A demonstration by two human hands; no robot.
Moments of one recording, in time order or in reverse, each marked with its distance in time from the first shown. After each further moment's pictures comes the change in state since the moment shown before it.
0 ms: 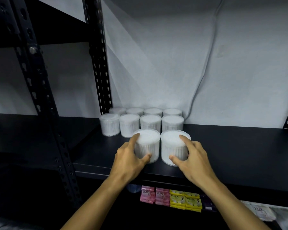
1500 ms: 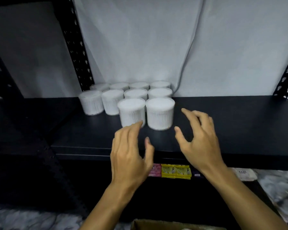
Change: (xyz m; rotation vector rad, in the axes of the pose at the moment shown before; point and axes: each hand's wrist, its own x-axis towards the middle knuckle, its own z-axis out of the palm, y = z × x) left_hand -0.063 0.048 0.037 0.128 0.428 0.450; right_hand -0.026 0.025 -0.018 -0.179 0.369 -0.282
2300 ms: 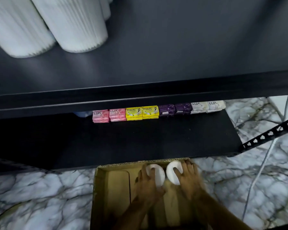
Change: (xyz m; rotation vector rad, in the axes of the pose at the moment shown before) left_hand -0.342 0.037 0.177 0.101 -1.506 -0.453; right_hand -0.351 0.237 0.066 -0.540 -1.268 0.308
